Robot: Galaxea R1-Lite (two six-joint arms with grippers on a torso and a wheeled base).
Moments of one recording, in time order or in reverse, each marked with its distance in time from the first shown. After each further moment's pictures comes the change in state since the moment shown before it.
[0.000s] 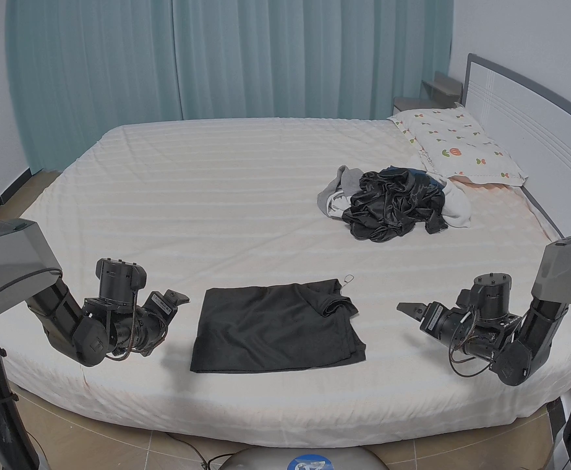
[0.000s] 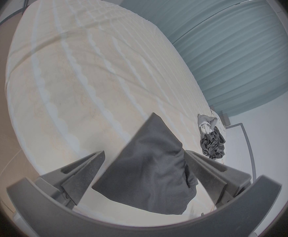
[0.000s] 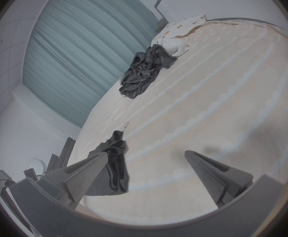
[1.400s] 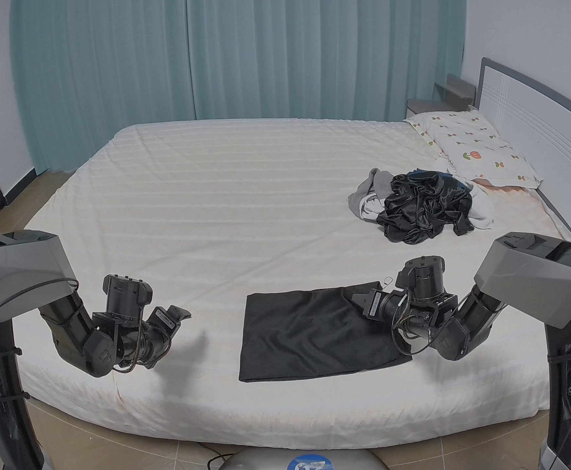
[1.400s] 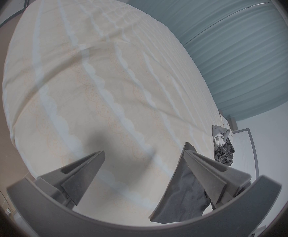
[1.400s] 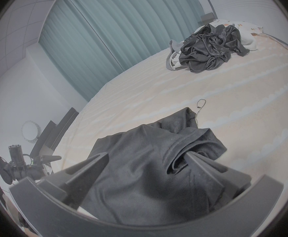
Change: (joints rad) left arm -0.004 0.086 0.033 -0.070 0.005 -0.003; right arm 0.099 0.235 -0.488 0.255 -0.099 -0.178
